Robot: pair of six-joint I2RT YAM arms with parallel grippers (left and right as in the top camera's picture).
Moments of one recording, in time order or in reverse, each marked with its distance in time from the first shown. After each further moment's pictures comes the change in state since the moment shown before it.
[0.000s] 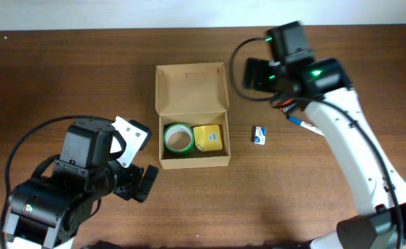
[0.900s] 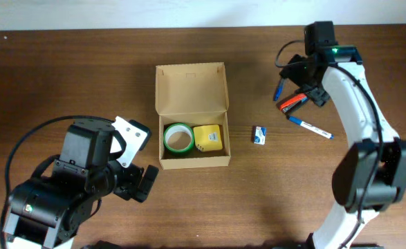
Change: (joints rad) left arm 0.000 0.000 0.000 0.000 0.000 0.000; right arm -0.263 0.306 -0.005 0.030 0.008 0.327
